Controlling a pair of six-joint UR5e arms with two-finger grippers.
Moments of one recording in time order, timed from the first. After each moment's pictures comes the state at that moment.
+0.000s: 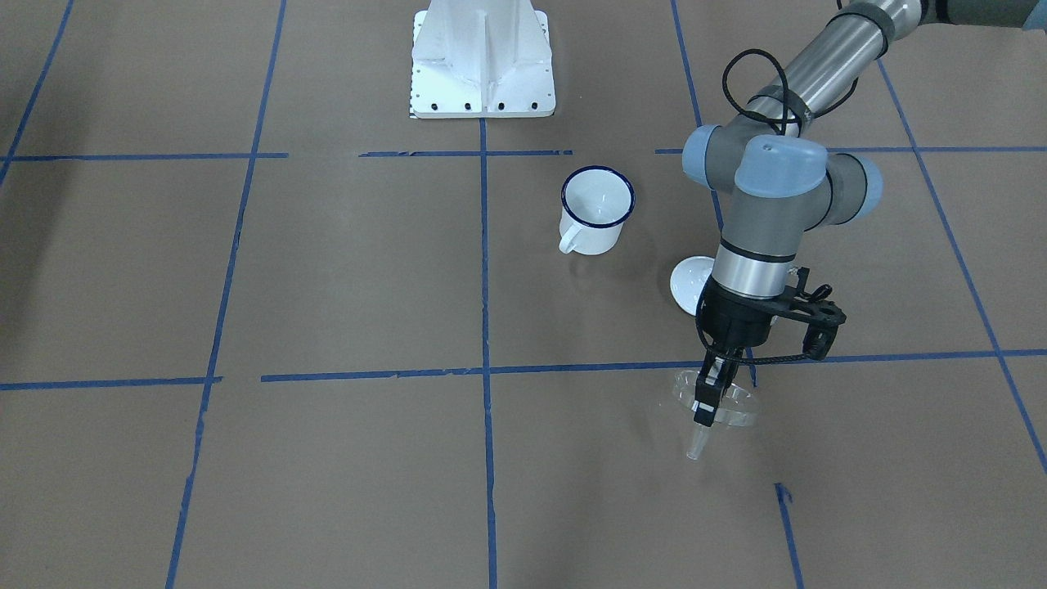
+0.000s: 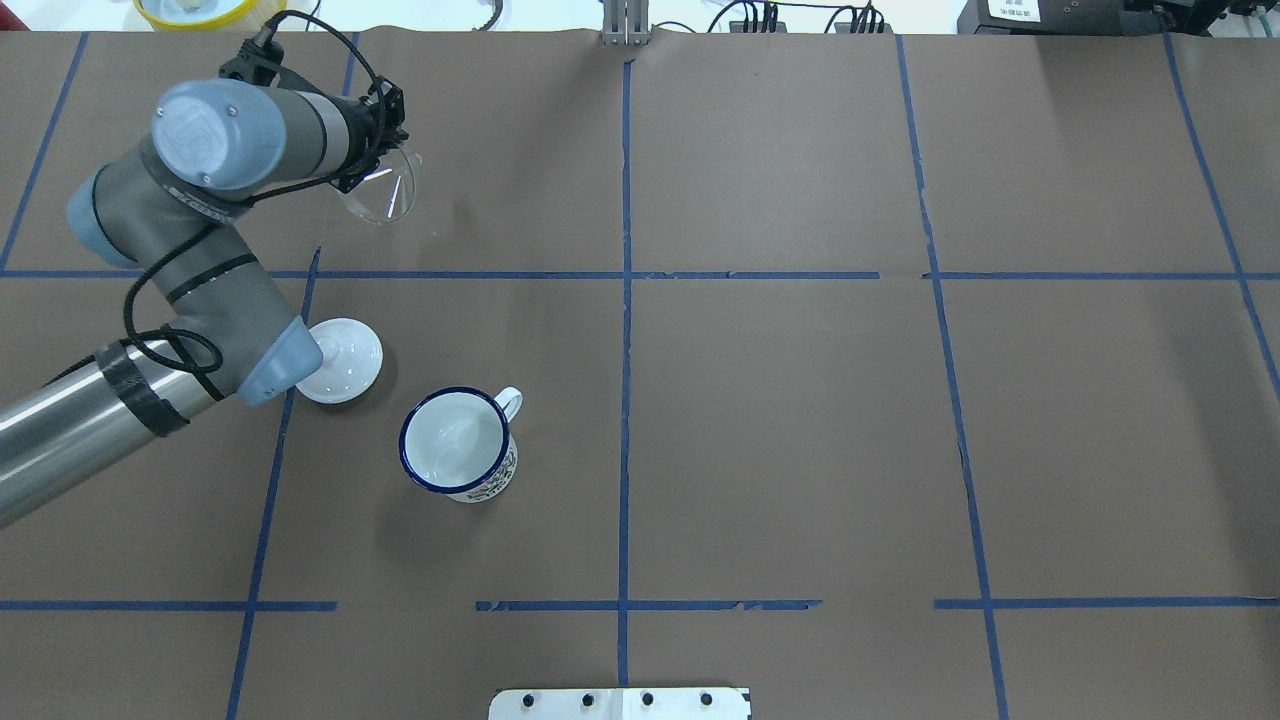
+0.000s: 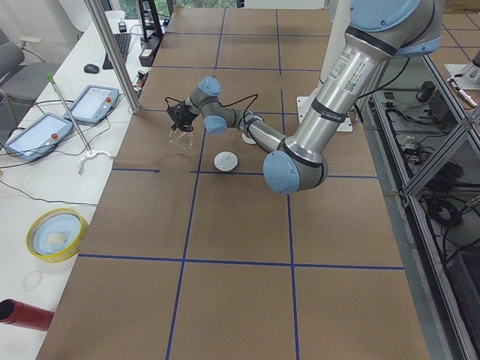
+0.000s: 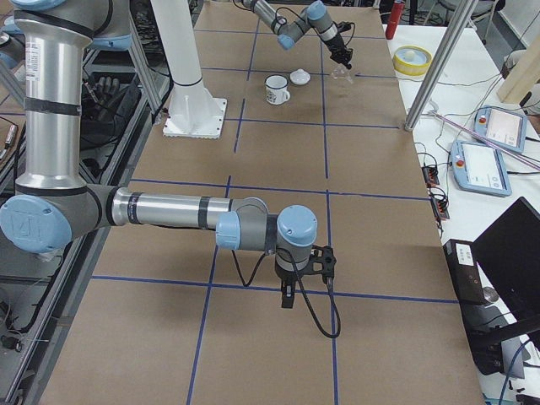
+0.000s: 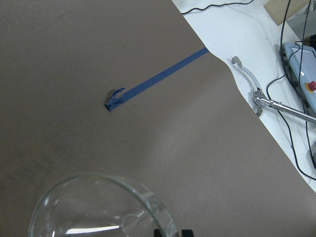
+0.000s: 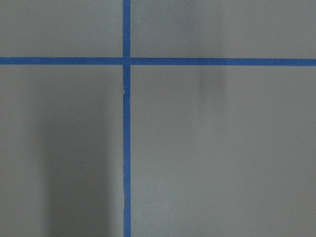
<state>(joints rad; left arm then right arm) -0.84 -2.13 -1.48 -2.21 -1.65 -1.99 1.57 -1.68 1.66 -1.57 2.29 0.01</state>
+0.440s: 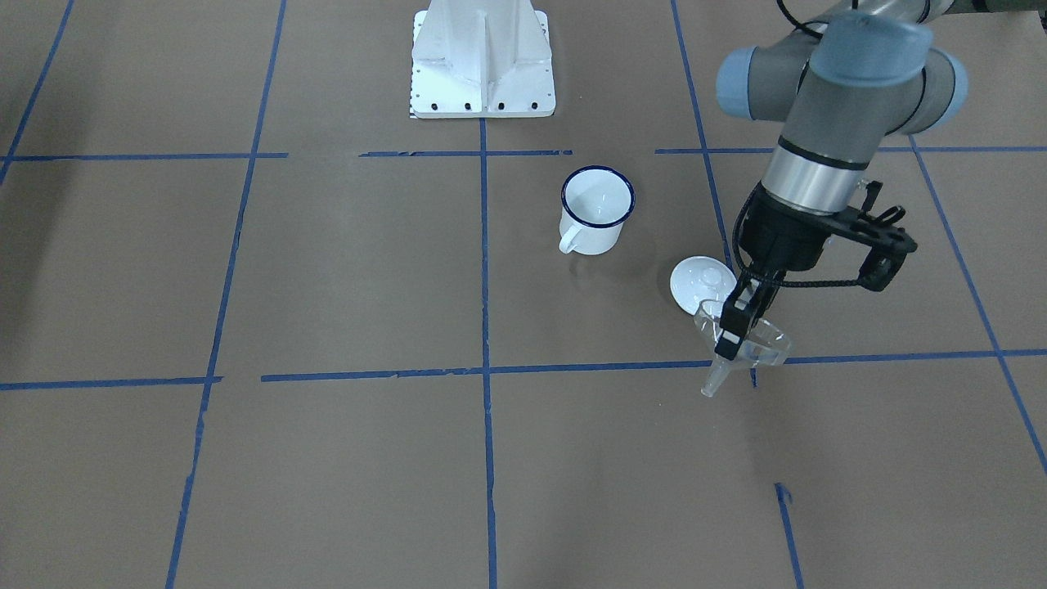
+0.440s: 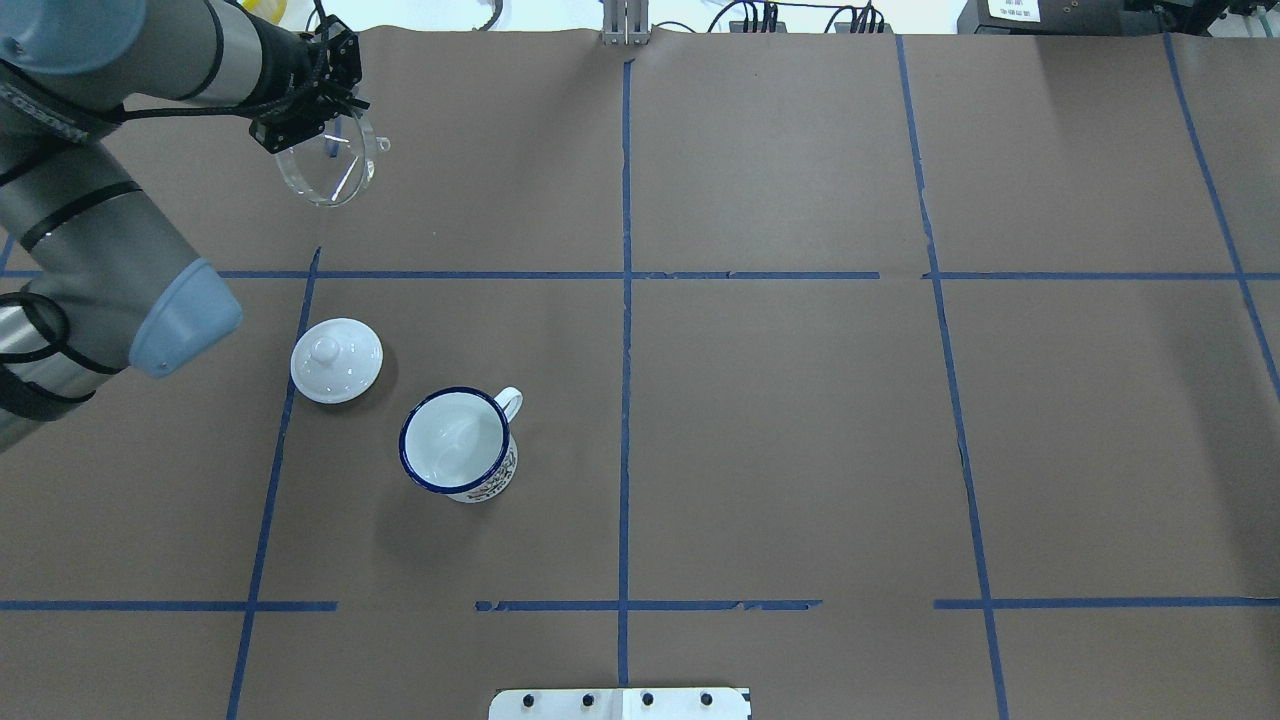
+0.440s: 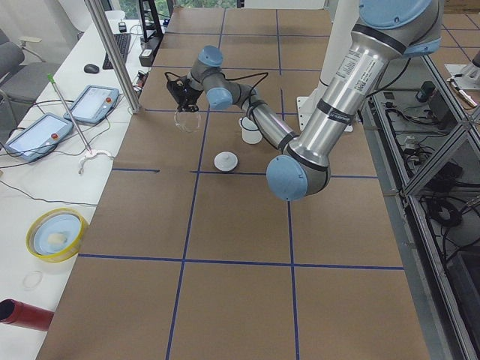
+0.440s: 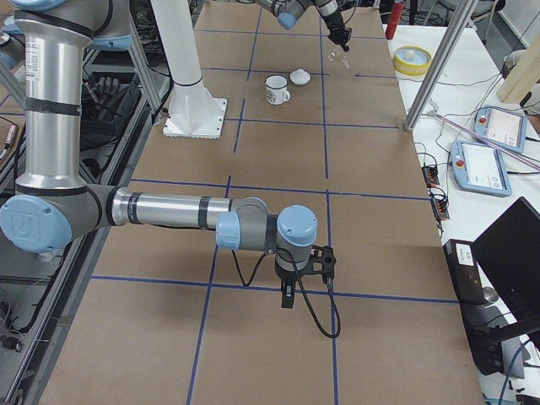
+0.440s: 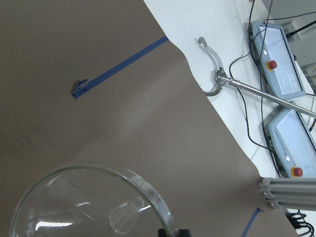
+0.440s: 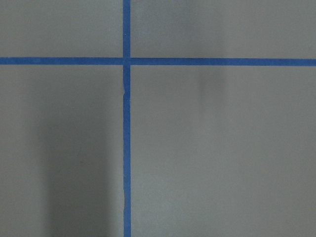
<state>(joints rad) -0.92 -2.10 -1.83 -1.80 -1.84 -1.78 1.57 -1.68 1.66 -1.57 2.29 0.01</state>
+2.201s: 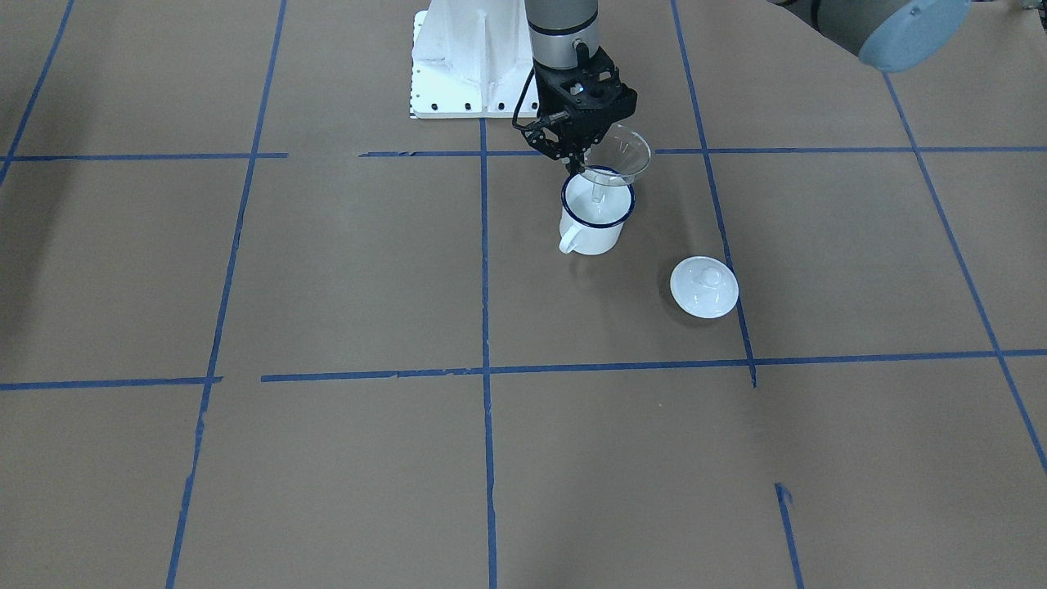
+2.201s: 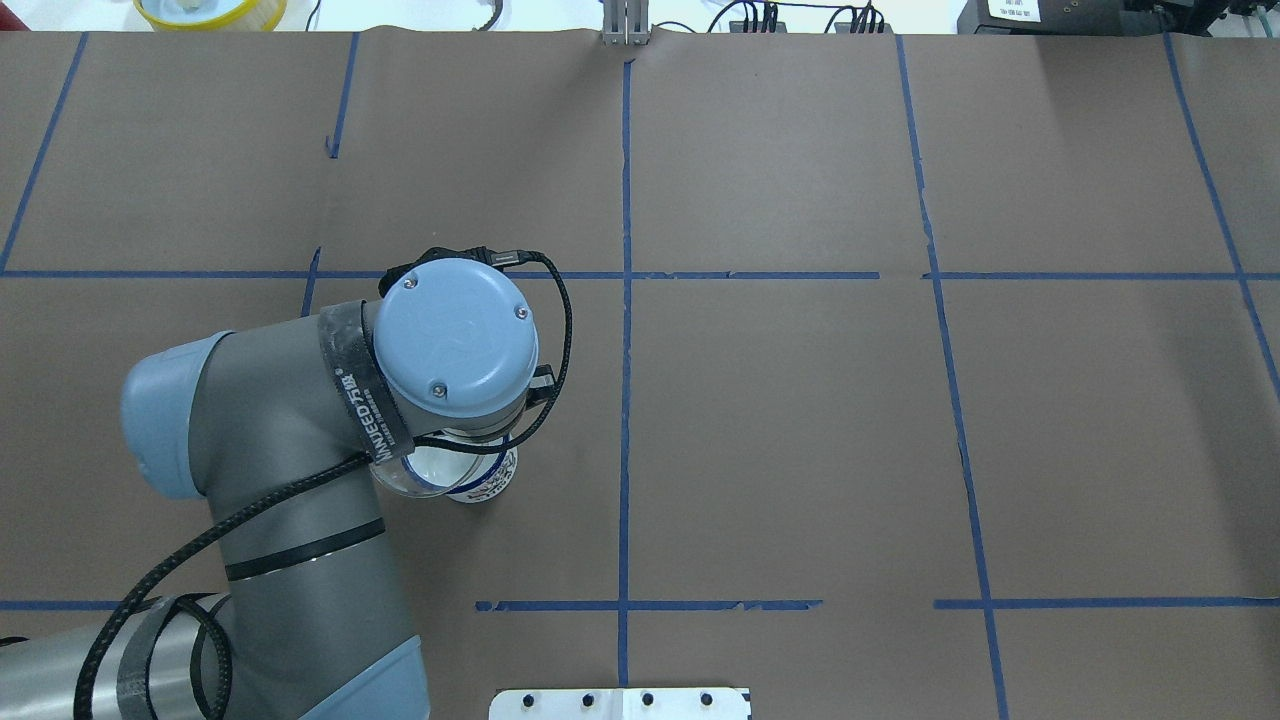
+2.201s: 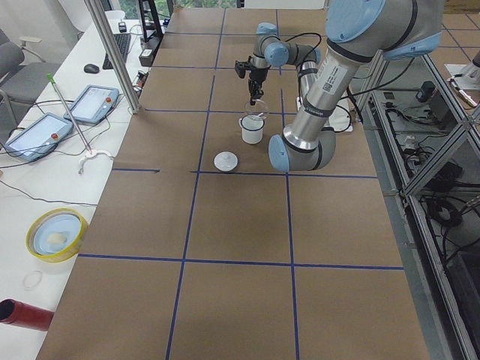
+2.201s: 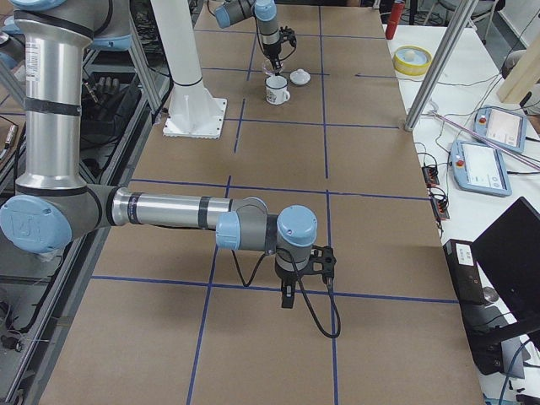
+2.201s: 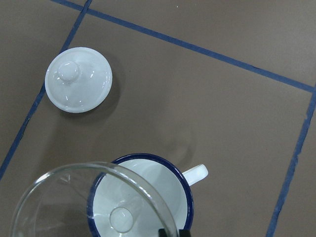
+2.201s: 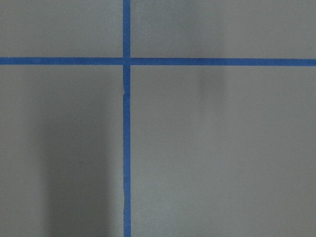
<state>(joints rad) -0.42 -2.30 -1.99 -1.07 -1.66 -1.58 1.57 -1.68 1.66 -1.57 2.29 0.01</state>
